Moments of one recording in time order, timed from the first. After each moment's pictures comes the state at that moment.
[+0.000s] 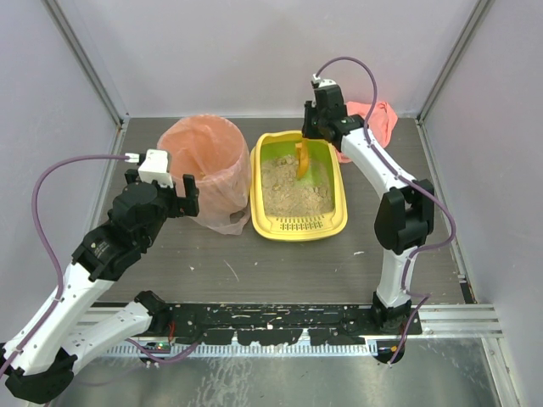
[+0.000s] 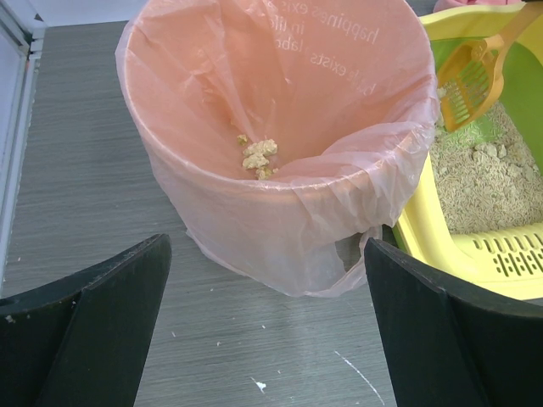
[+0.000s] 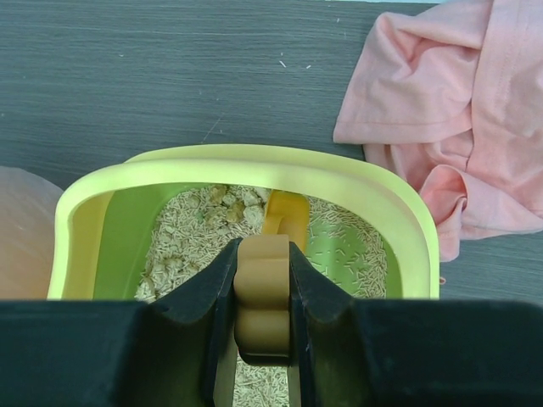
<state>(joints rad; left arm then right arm) -0.64 0.77 1.06 -0.62 -0.48 -0.19 0.36 1.94 1.80 -0.46 0.07 0.27</state>
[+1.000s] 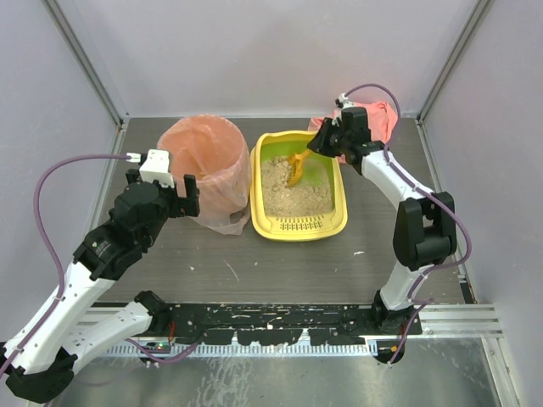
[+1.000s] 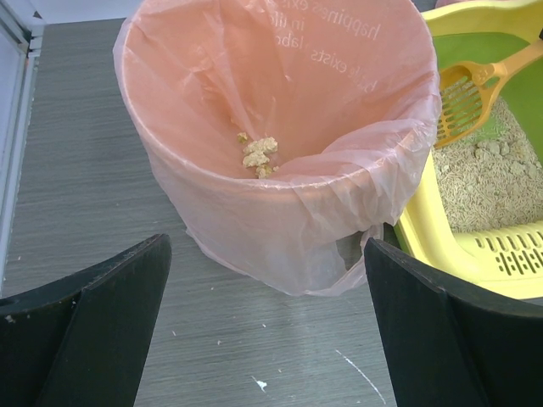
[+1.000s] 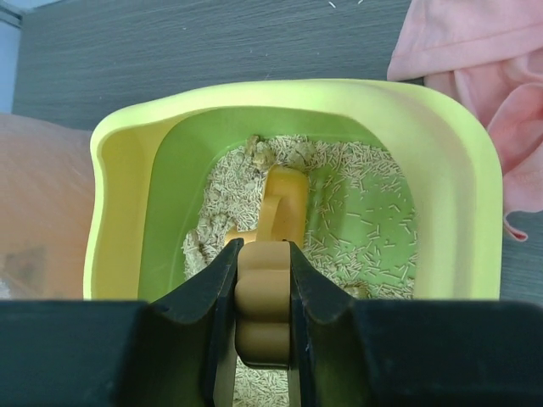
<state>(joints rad) -0.64 0.77 1.06 -0.62 -0.48 -0.19 0.25 1.77 1.42 -0.20 -0.23 0.44</state>
